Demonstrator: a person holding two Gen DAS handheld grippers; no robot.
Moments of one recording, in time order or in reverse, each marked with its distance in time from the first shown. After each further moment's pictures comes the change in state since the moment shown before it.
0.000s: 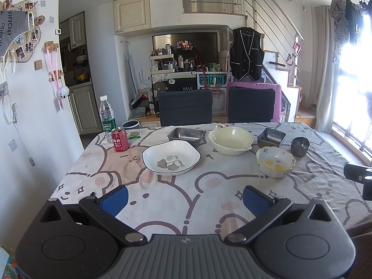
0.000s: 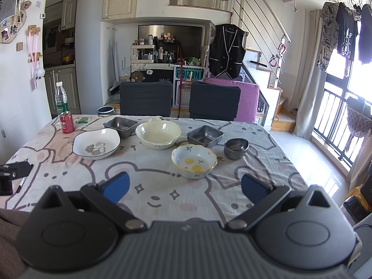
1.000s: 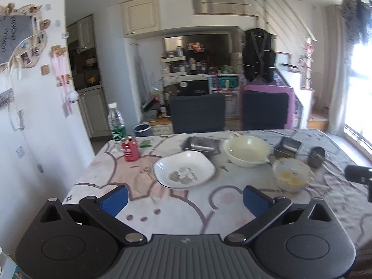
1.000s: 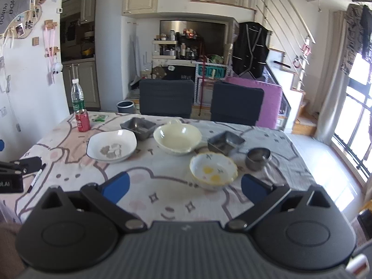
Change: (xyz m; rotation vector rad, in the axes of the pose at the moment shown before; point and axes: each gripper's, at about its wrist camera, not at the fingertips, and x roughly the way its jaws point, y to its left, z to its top) left arm 0.039 0.009 0.039 -0.017 -0.002 0.086; right arm 0.041 0.009 0.035 -0.060 0.020 0.126
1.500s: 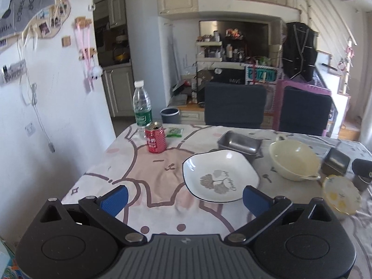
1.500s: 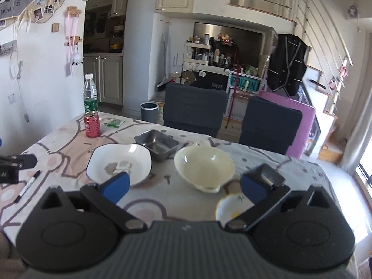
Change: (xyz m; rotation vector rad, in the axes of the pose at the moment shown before) left arm 0.121 0.045 0.023 -0.120 0.085 0.121; right arm 0.135 0.029 0.058 -0.140 -0.020 0.125
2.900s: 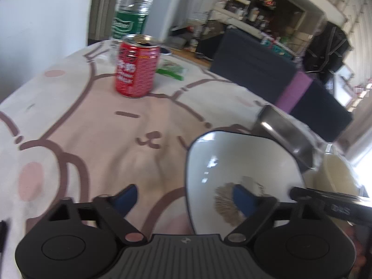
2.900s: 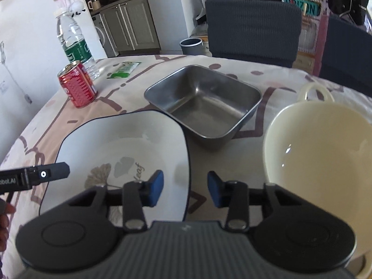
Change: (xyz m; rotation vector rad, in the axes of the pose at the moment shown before) left arm 0.285 0.048 -0.002 -0.297 0.268 -0.235; right arm 0.316 0.026 0.020 0.111 0.359 0.296
